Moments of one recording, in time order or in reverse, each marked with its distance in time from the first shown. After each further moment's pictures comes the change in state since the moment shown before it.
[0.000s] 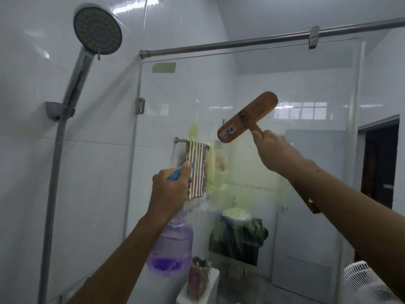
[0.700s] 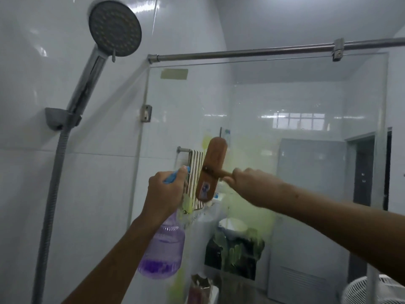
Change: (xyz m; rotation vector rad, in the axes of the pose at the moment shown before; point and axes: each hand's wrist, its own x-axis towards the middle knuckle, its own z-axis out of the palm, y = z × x) left_hand 0.076 -0.047 -0.035 -0.001 -0.030 0.000; right_hand -0.014 -0.074 0.058 -0.495 -0.256 -0.441
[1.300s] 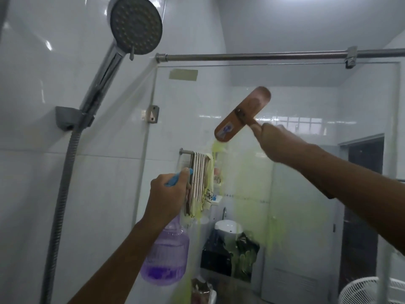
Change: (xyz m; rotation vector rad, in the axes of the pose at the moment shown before) left_hand 0.016 -0.016 -0.023 -0.078 -0.033 -0.003; right_hand 0.057 0.025 -0.066 0.220 0.166 0.386
